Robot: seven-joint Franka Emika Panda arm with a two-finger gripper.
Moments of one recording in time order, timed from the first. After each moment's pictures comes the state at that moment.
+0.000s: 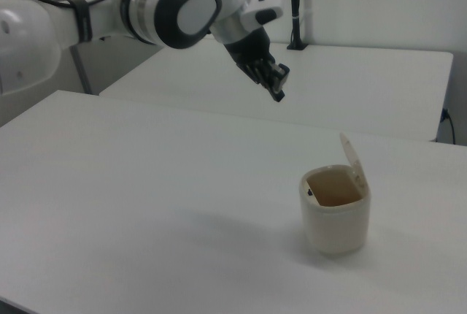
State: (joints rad) arm -0.32 0.18 -0.01 -1.52 -0.09 2.12 0.05
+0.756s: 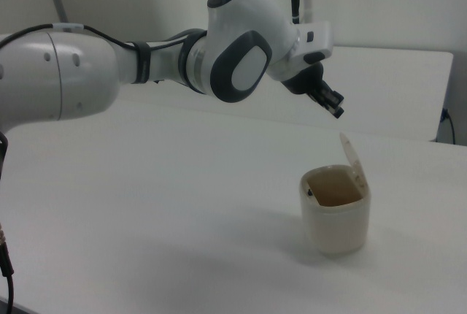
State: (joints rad) arm -0.37 0.34 -0.08 -1.52 -0.10 2.50 0.18
